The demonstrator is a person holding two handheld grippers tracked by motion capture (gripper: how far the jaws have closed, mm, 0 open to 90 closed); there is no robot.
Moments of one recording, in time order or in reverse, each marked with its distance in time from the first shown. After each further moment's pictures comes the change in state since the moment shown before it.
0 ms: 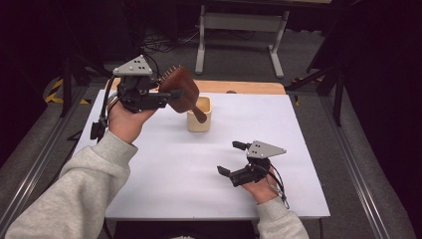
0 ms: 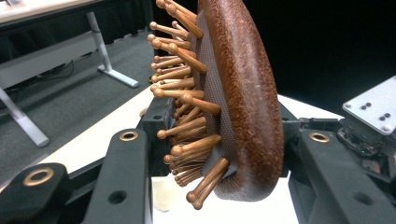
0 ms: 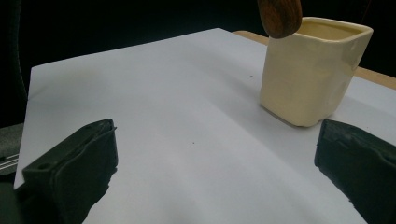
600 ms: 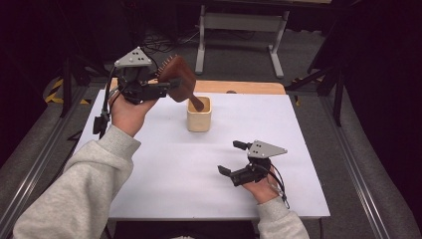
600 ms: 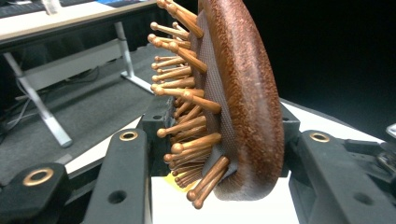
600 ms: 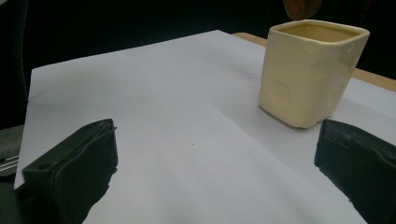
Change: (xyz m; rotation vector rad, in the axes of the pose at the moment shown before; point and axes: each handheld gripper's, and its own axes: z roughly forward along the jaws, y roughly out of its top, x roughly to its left) left arm 0.015 0.005 0.006 -0.038 0.090 -0.026; right arm -0.001 0.000 -0.001 -0.008 -0.002 -0.001
